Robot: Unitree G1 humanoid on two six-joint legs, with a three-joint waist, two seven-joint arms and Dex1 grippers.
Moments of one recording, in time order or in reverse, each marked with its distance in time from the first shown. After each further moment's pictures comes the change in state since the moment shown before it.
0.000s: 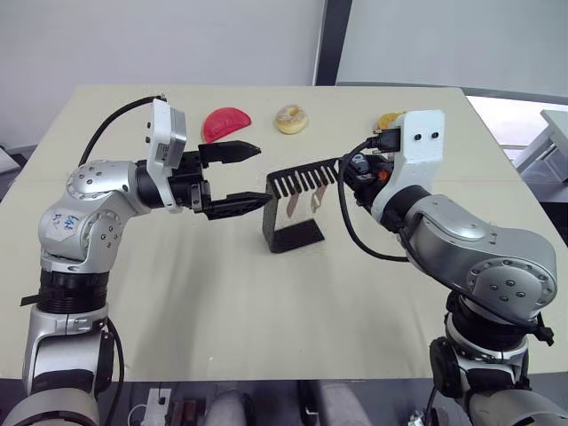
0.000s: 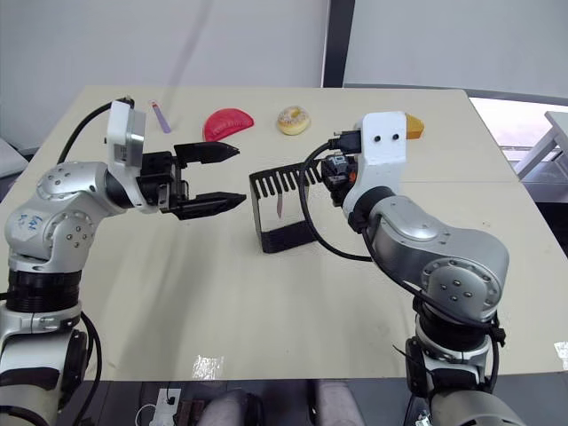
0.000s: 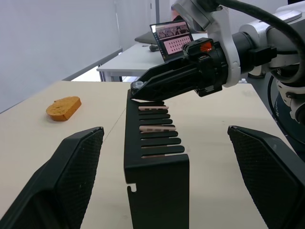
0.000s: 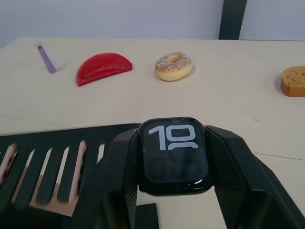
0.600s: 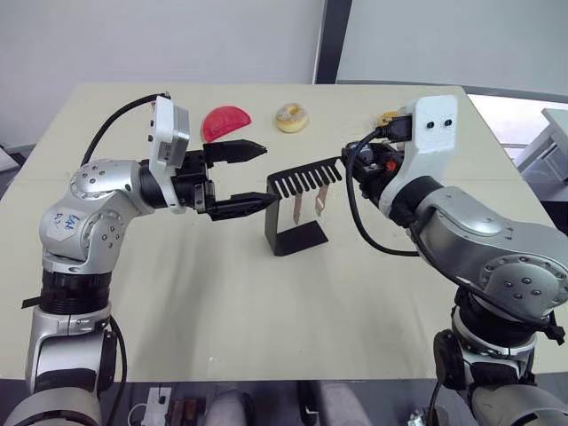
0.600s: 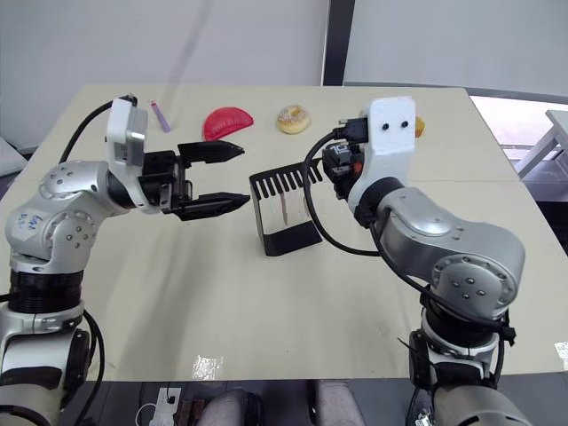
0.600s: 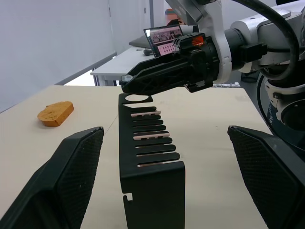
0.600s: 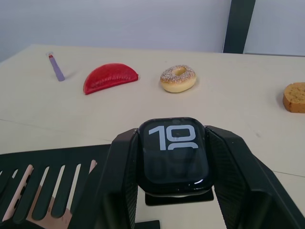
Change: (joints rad) left arm -0.005 -0.016 0.000 -0.032 -0.020 0.029 0.002; right arm -0.038 -0.024 -0.040 -0.015 0.025 0.019 0.028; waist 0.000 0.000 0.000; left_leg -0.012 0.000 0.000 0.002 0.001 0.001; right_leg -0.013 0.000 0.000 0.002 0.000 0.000
